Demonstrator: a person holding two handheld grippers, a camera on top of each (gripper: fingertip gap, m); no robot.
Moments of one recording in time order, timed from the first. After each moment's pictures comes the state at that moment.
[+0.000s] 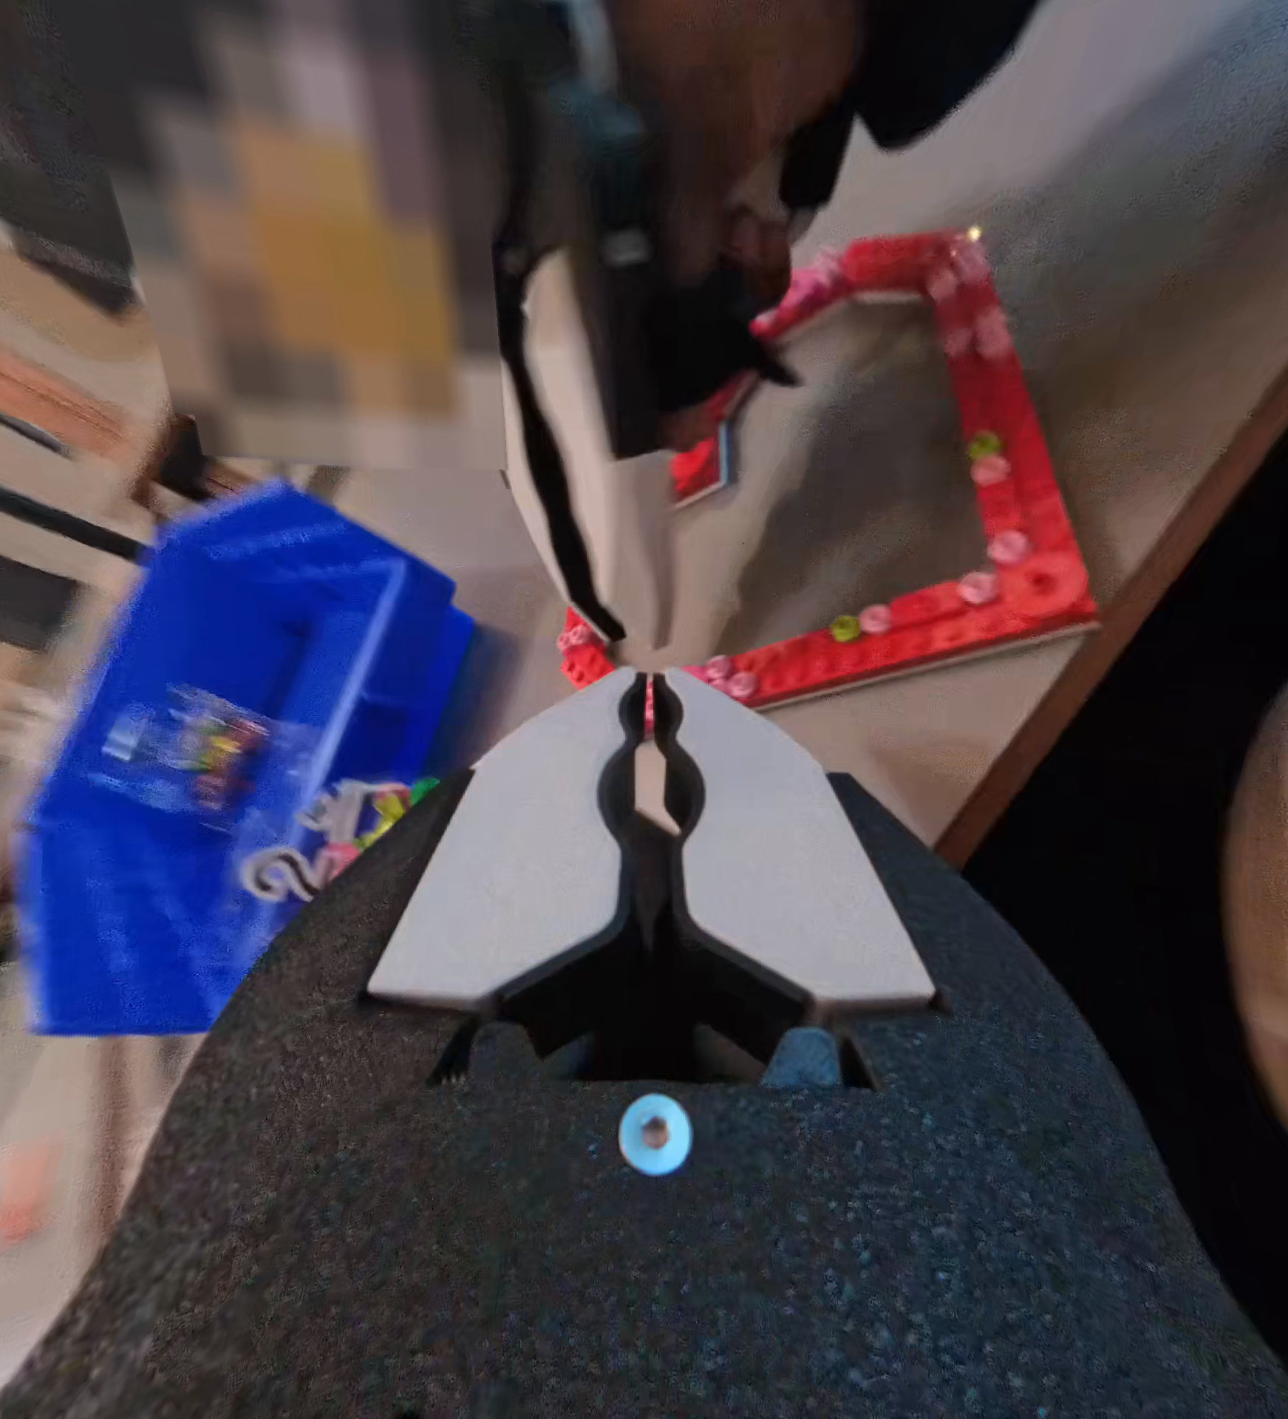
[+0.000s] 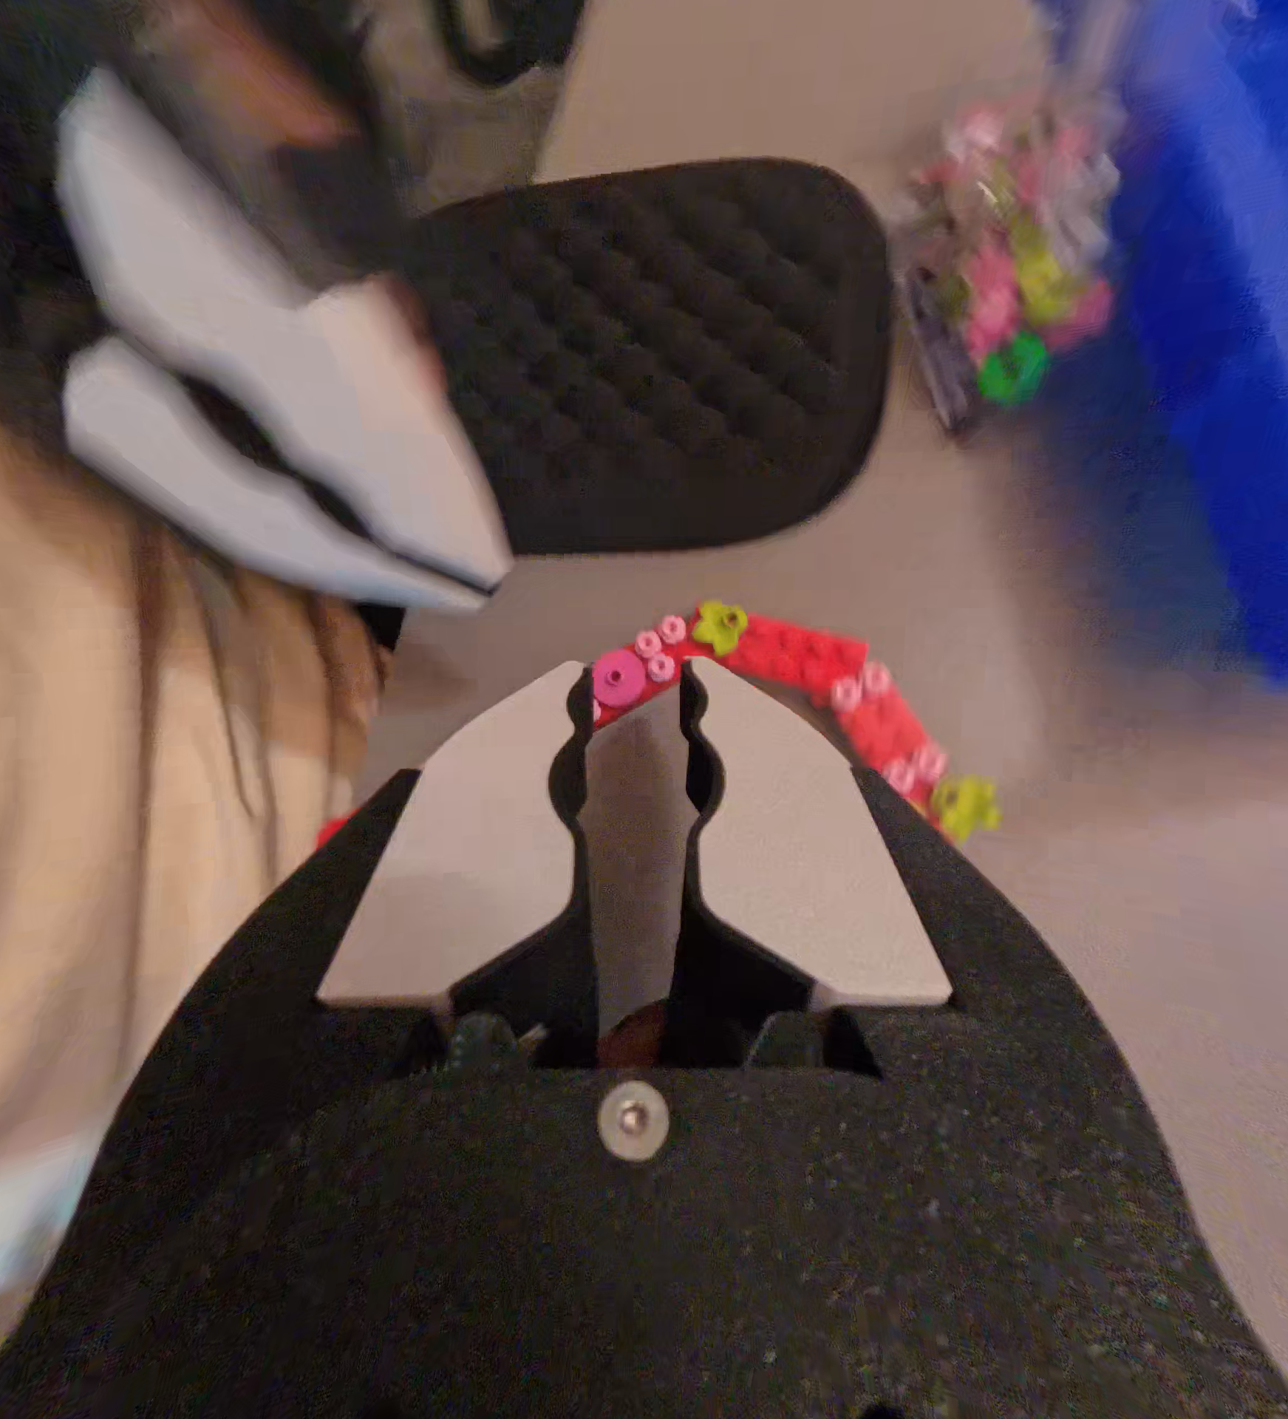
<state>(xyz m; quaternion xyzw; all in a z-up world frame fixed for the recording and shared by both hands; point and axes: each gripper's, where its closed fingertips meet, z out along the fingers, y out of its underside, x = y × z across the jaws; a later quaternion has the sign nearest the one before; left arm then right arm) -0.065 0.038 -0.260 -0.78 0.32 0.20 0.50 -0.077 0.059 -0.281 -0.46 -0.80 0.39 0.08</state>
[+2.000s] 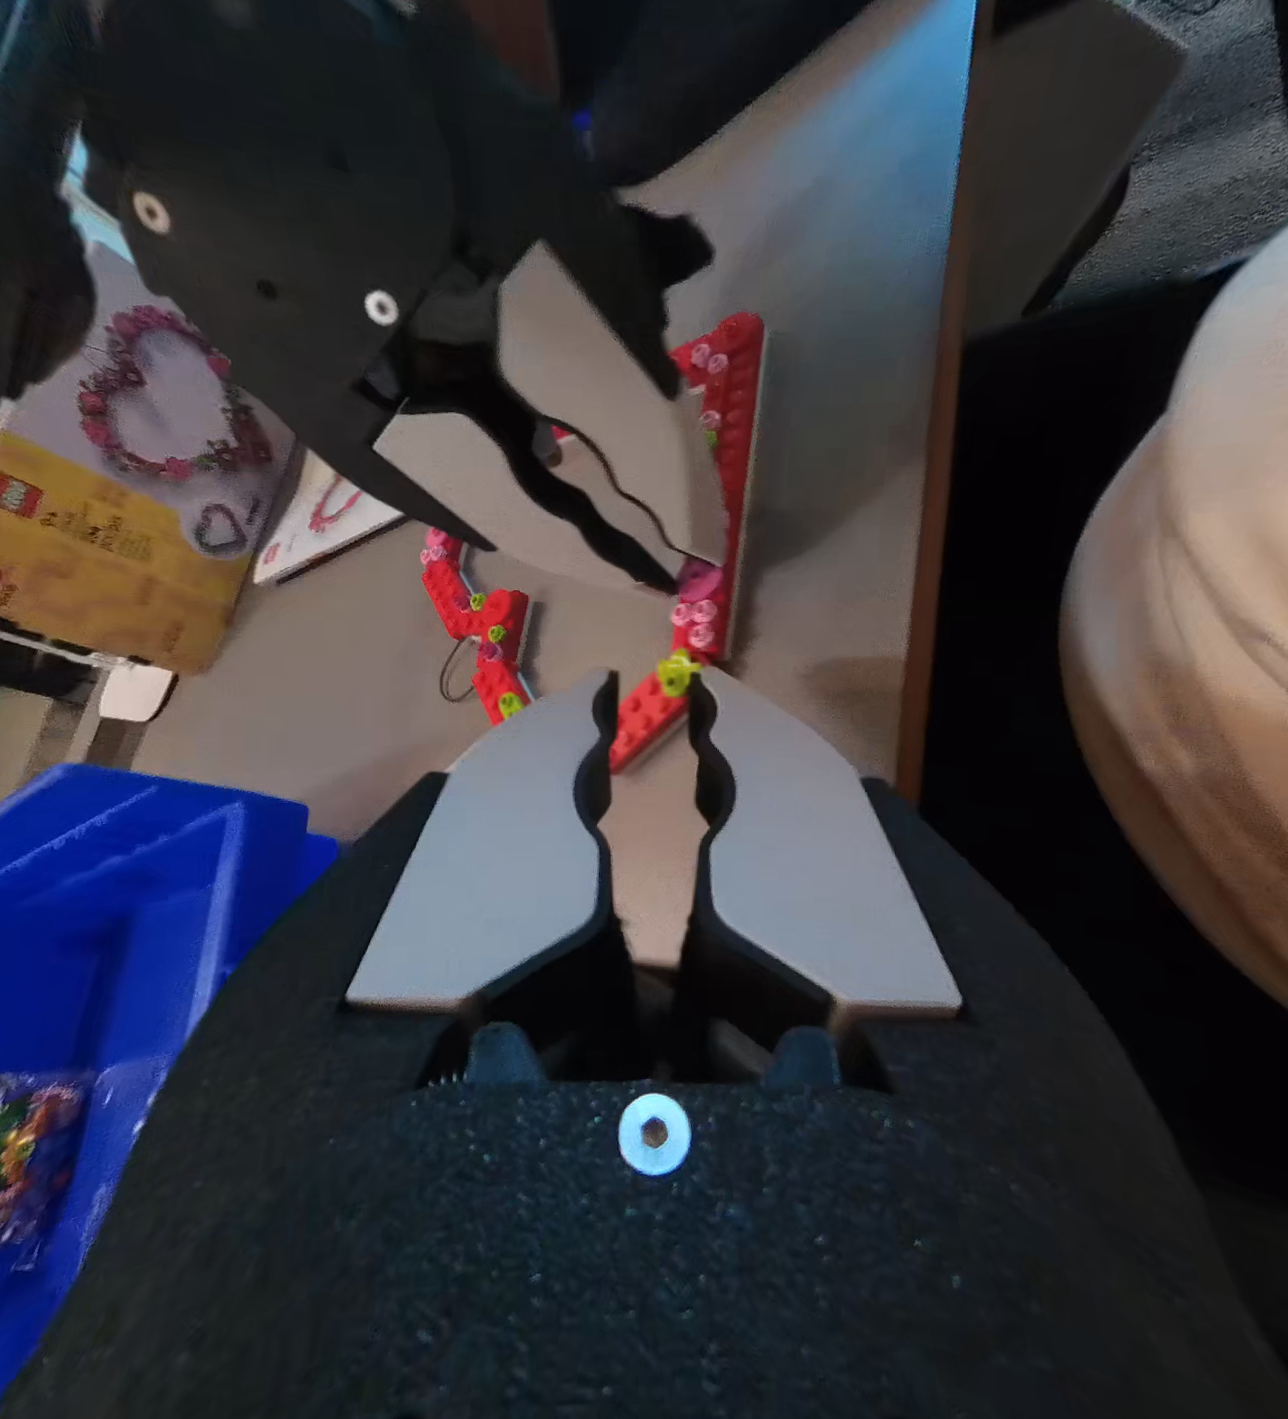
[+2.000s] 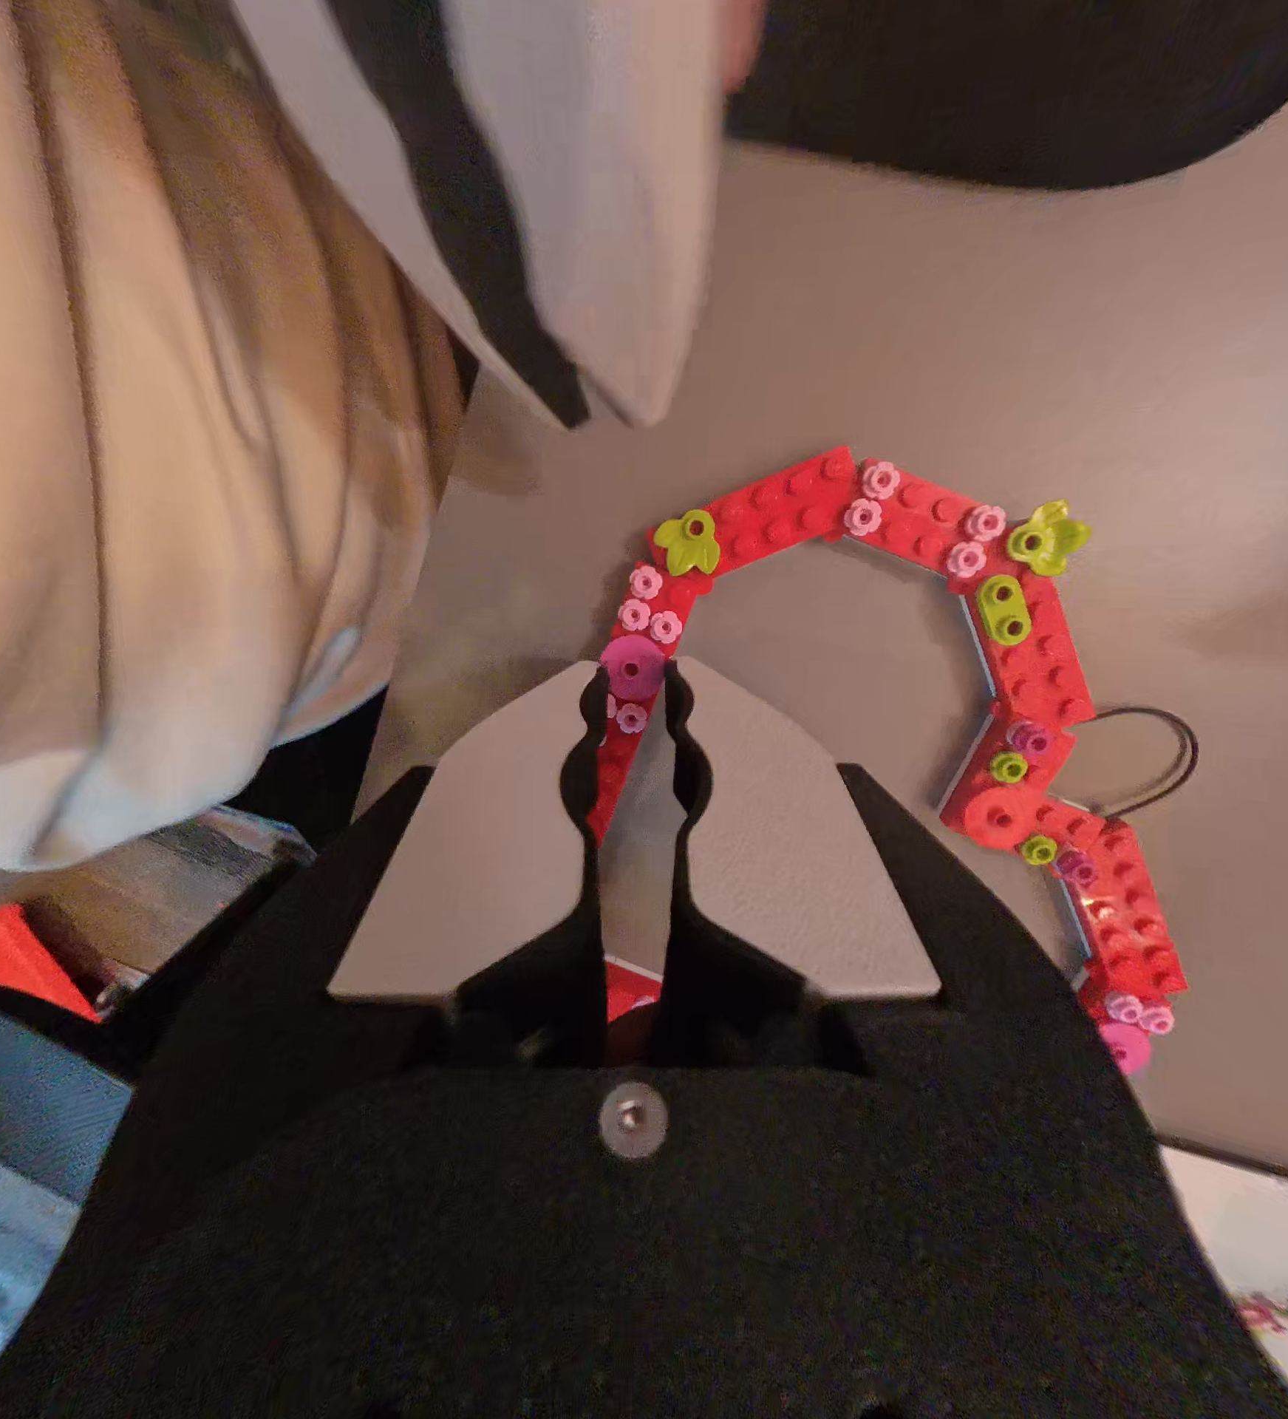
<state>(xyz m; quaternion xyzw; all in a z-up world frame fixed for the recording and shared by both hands) -0.027 0.041 -0.266 -0.71 0.50 0.04 0.50 0.000 0.064 -0.303 -0.38 -0.91 0.18 0.00</state>
